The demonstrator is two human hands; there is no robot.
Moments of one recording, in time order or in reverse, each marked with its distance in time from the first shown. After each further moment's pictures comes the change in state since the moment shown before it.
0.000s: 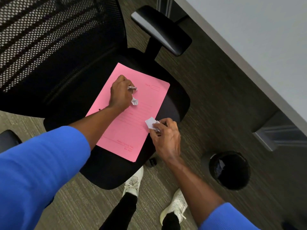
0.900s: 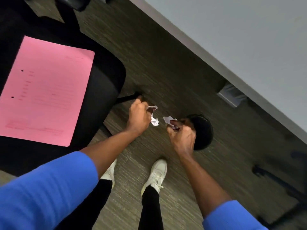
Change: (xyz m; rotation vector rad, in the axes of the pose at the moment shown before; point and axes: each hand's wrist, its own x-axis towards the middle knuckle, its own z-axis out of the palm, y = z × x) left_hand -0.201 0.197 0.187 -0.112 -0.343 0.069; right_hand -0.095 0.231 -0.117 0.036 0.159 0.488
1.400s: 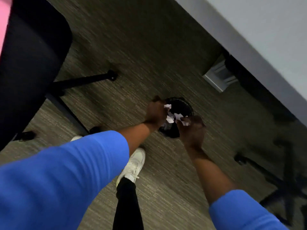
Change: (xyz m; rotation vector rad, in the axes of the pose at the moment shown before) left_hand -0.019 0.073 0.215 0.020 -0.122 0.256; right_hand 0.058 0.195 -0.030 -0.078 0.147 0.049
